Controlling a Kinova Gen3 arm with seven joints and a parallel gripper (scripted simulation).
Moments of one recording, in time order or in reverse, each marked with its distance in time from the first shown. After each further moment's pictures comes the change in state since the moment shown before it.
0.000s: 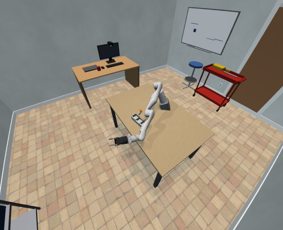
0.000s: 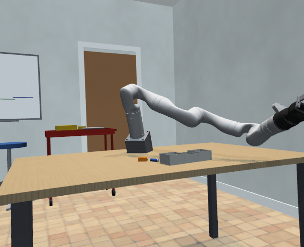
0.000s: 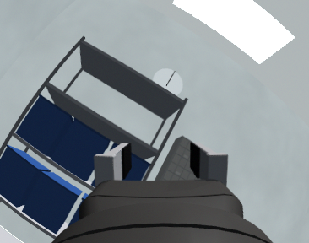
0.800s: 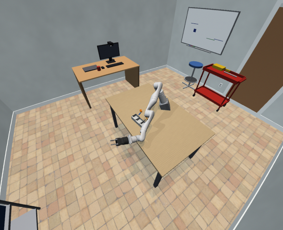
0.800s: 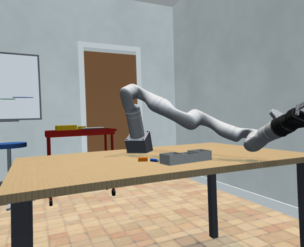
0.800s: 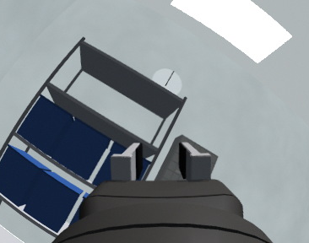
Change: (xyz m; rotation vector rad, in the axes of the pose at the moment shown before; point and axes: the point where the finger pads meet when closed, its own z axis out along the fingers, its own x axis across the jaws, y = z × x) arm -0.003 0.020 -0.017 0.008 0.004 0.010
